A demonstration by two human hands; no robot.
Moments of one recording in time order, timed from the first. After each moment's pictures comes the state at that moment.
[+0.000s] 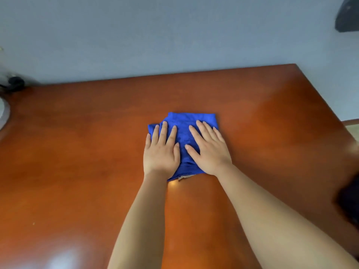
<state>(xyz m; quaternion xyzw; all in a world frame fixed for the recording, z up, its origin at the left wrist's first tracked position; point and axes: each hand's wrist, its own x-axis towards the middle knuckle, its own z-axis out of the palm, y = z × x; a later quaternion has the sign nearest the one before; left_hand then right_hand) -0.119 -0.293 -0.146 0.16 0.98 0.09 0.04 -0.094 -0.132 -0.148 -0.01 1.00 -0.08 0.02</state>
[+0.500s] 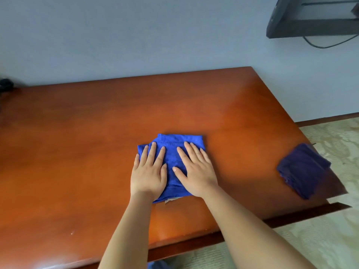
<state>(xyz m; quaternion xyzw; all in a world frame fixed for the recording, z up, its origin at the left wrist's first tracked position) 0.014 -0.269 -0.145 0.18 0.98 0.10 0.04 0.048 -0.107 -0.152 0.00 0.99 -0.13 -0.01</state>
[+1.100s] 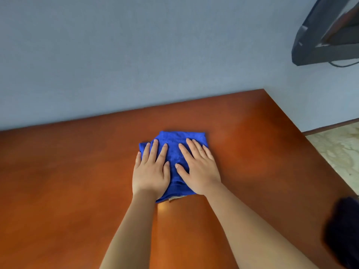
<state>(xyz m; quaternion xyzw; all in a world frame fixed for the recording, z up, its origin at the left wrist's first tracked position) -0.182 -0.235 -0.146 0.21 0.97 0.12 0.03 -0.140 -0.078 -0.149 0.04 0.99 -0.09 -0.02</state>
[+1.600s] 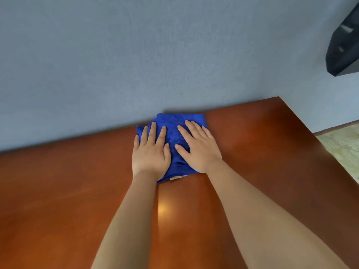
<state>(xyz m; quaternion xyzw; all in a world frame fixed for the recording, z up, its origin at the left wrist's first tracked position) -0.321 -0.196 -0.145 0.21 0.97 0.08 0.03 -0.281 -0.038 -0.146 0.03 1.00 -0.08 -0.01</state>
